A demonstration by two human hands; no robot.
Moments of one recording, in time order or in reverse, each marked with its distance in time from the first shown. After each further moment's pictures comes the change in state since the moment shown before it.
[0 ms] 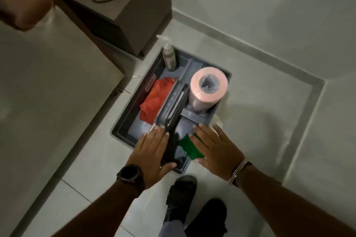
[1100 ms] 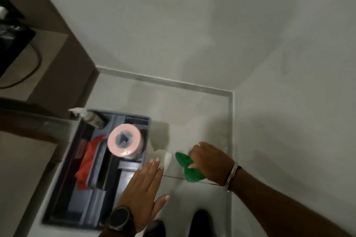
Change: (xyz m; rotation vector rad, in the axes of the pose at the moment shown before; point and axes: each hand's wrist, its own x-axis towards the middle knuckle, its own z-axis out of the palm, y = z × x) left_hand 0.080 0.136 -0.068 -0.115 0.172 0.493; right_hand -0.112 0.133 -0.082 0.056 0.090 0.216
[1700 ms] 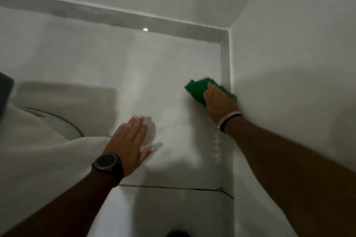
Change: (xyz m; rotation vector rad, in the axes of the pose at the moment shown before) left_hand 0.170 -0.077 0.397 0.102 -0.199 -0.020; right_hand -0.050 0.278 0.339 -0.030 -0.046 0.639
